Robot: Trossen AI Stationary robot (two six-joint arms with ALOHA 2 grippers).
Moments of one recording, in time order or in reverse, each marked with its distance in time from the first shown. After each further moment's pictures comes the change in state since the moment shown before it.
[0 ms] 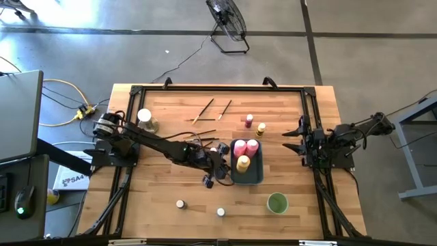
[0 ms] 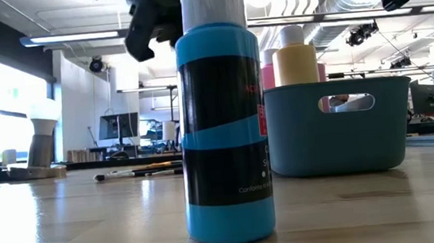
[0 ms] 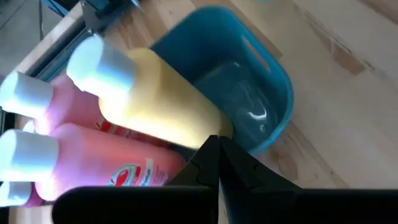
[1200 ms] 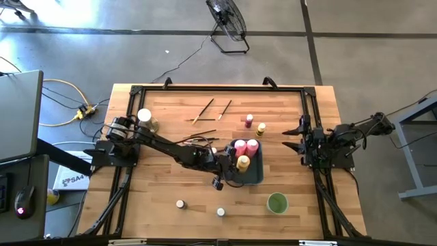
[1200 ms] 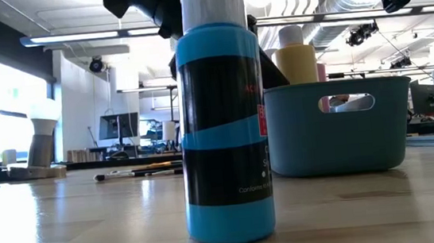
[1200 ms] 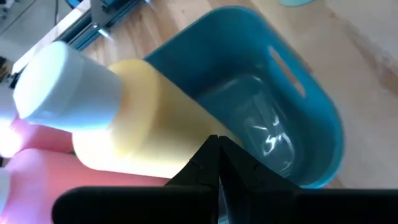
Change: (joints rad) left arm 0.000 0.144 0.061 0.116 -0.047 -0.059; right arm 0.000 0.000 0.000 -0.002 0.037 0.004
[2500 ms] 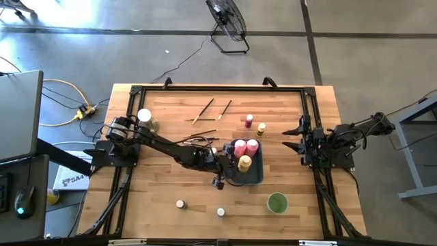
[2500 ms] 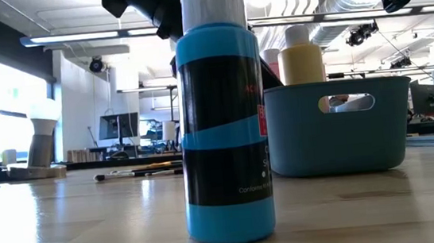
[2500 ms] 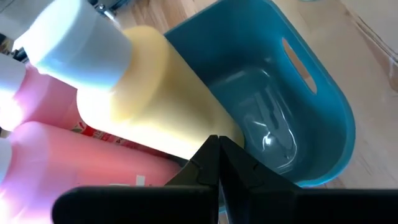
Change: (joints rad) left arm 0.001 -0.001 0.000 -0.023 -0.026 -0.082; right arm 0.000 0.000 0.000 0.001 0.000 0.000
